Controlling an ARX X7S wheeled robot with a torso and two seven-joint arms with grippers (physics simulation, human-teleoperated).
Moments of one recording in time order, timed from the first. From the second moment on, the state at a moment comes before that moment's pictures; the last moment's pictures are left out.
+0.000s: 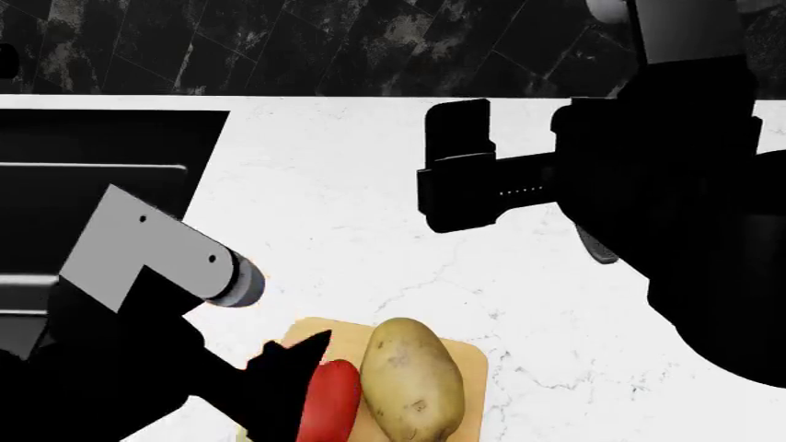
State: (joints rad) left arm -0.95 -0.41 0.39 0.37 -1.55 -1.30 -0.77; right arm 1.34 0.71 -0.45 -0.12 1.85 1.14 0.82
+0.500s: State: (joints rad) left arm -1.48 -0.45 0.41 -0.03 -1.46 -1.31 -0.63; right arm 1.44 0.76 -0.45 -0.07 1.66 1.14 0.67
